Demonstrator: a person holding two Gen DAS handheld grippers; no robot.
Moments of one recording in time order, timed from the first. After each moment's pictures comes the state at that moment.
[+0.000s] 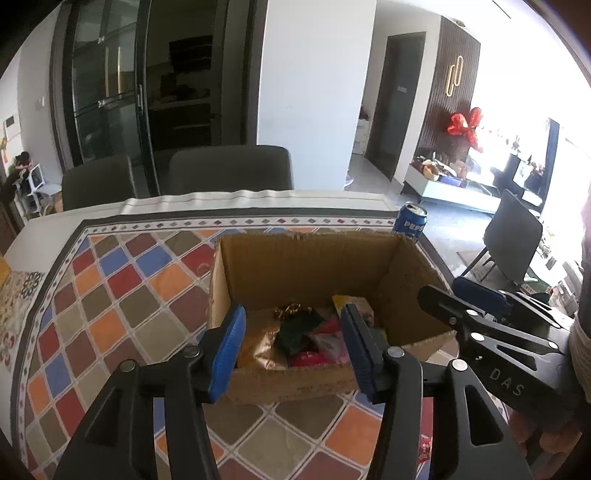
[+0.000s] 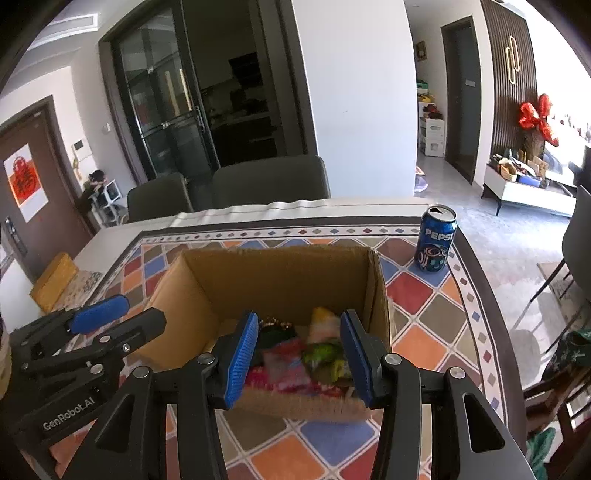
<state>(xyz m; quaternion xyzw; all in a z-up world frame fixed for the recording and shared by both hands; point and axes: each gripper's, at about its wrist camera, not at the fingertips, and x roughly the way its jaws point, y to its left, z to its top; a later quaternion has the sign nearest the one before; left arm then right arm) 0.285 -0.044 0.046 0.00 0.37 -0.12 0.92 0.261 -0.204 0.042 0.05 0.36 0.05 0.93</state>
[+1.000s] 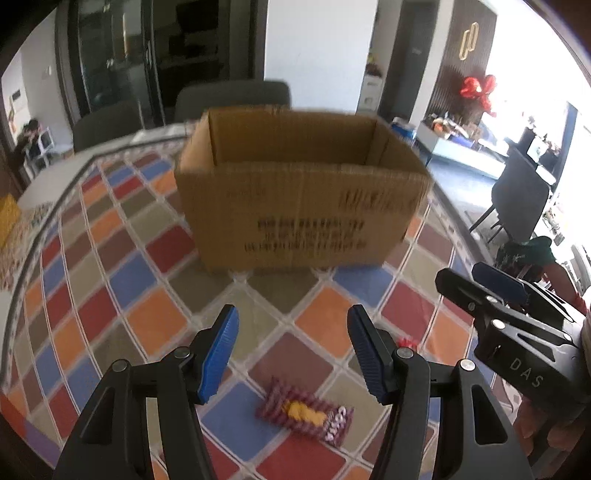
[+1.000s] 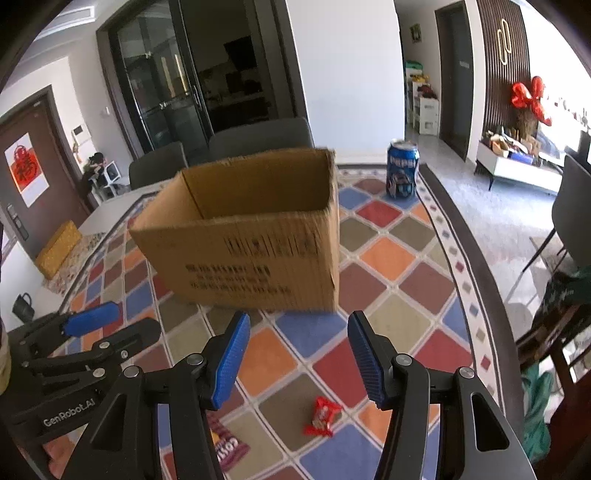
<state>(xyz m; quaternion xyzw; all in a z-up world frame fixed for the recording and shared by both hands) 0.180 -0.076 -0.017 0.00 0.46 -0.09 0.88 0.157 -0.240 -0.008 0.06 0.40 0.05 0.91</state>
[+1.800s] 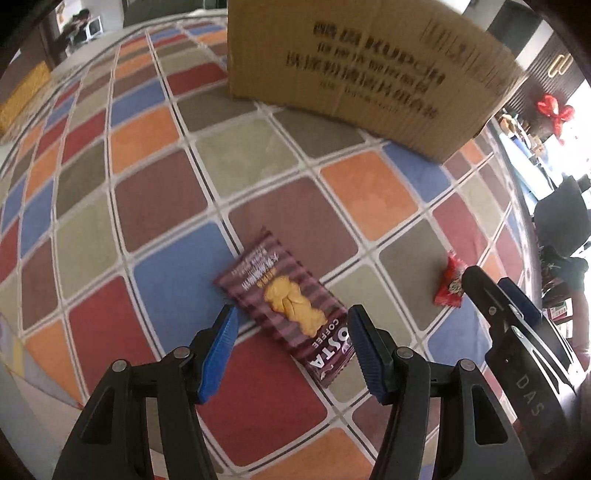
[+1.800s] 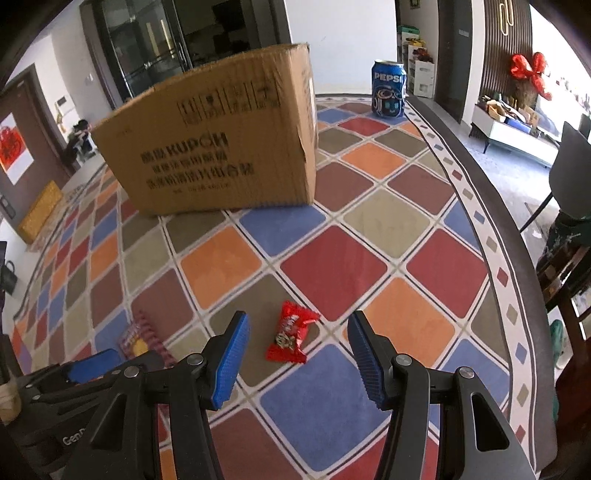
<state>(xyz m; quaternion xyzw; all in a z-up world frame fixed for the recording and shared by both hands) 0.141 -0.083 -0.127 -0.10 0.59 0.01 0.80 0.125 -0.246 -0.091 0.05 0.47 0.03 0.88</state>
